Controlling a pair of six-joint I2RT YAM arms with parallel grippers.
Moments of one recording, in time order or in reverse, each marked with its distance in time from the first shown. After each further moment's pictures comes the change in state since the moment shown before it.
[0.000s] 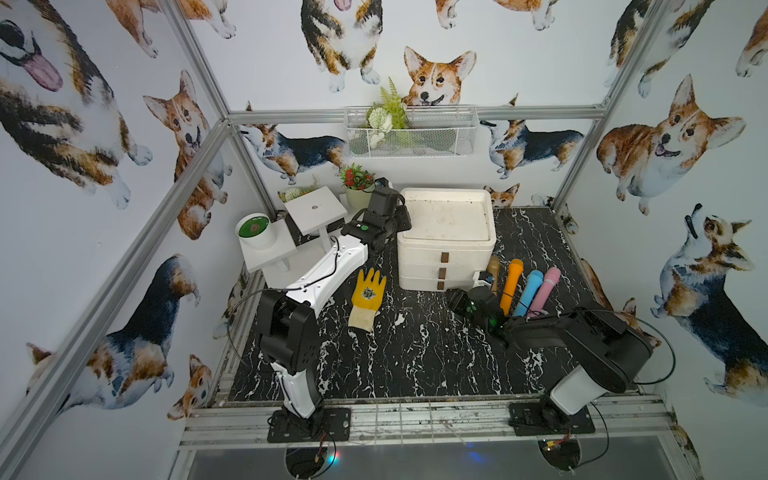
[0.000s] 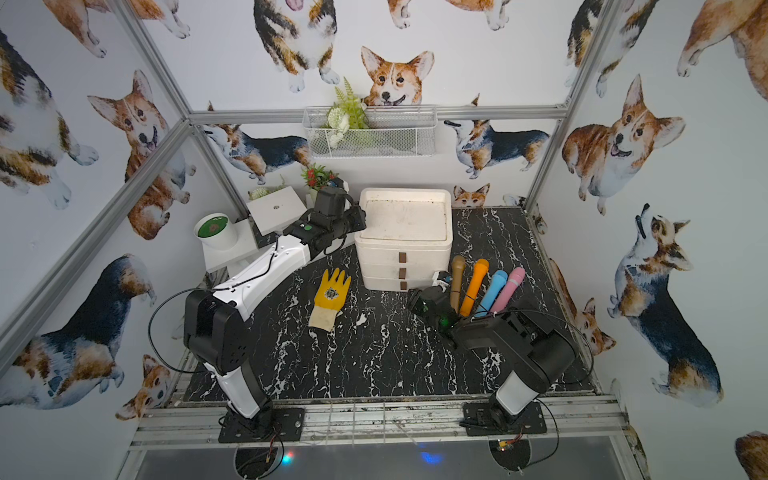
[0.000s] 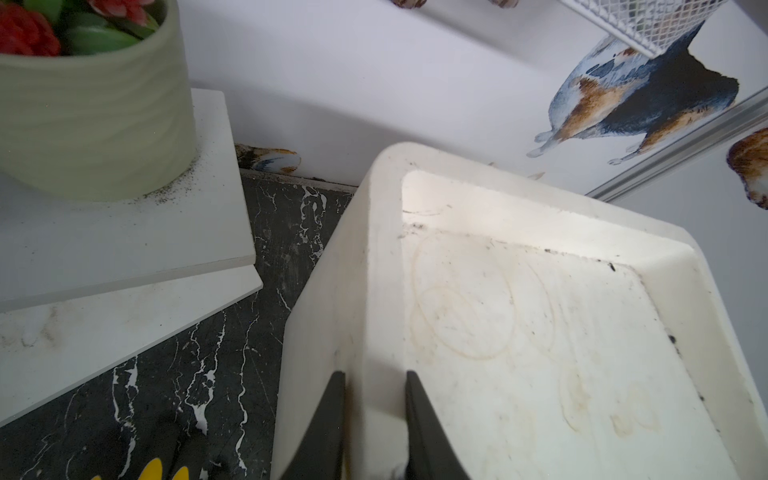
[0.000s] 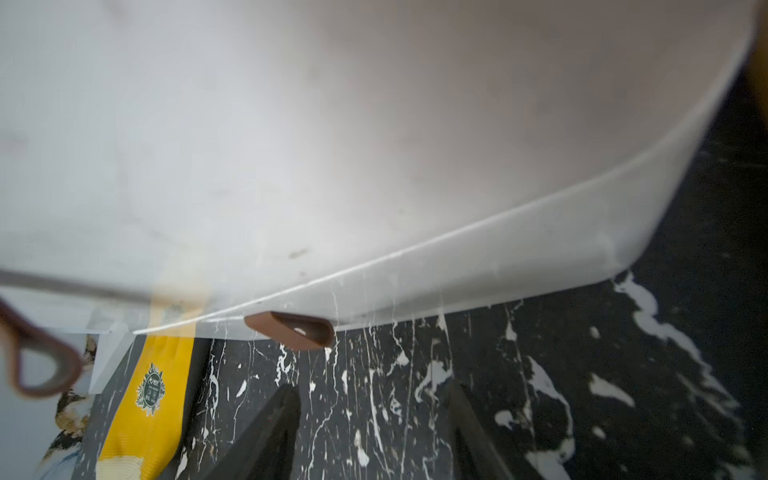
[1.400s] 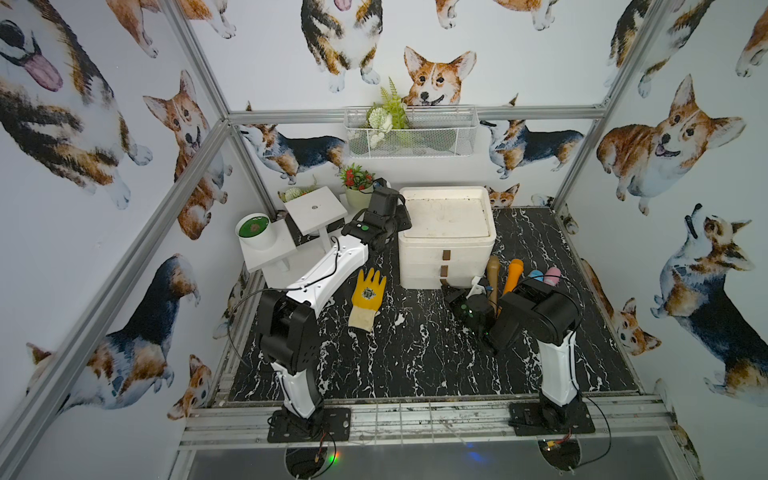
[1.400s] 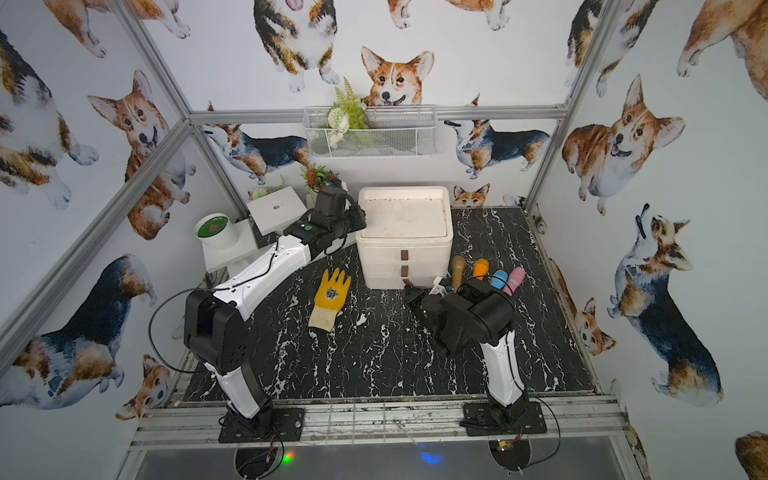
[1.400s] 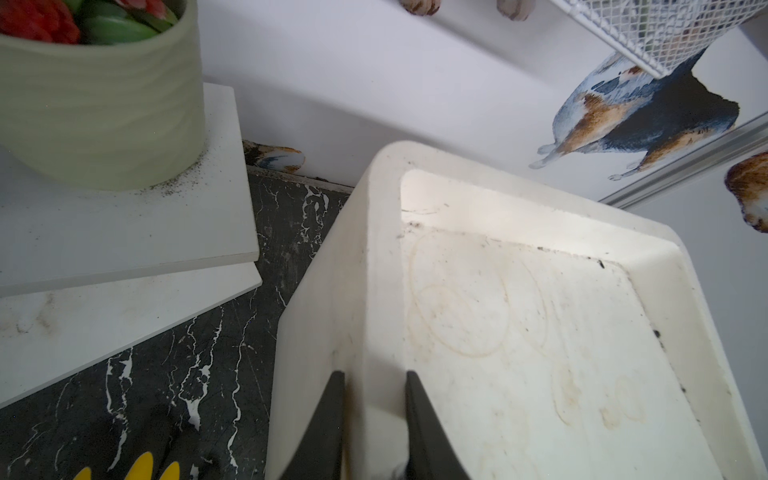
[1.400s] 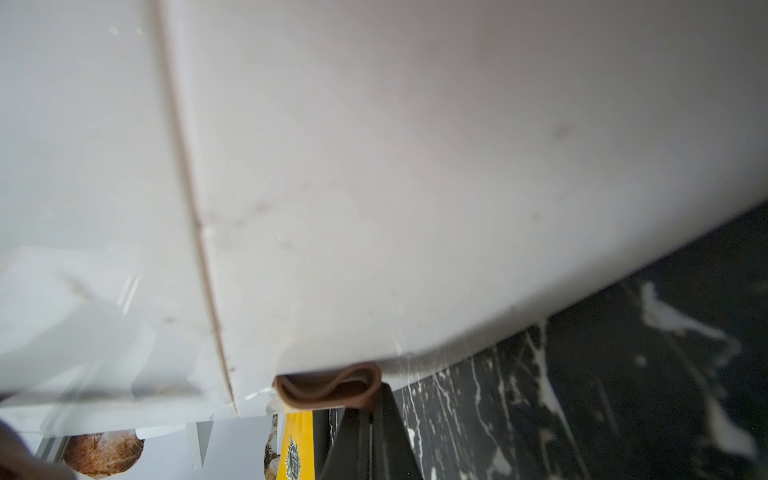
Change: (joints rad) left arm 0.000 0.000 0.002 0.000 -0.017 -0.045; right arm -0.005 0.406 -0.014 0.706 -0.022 0.383
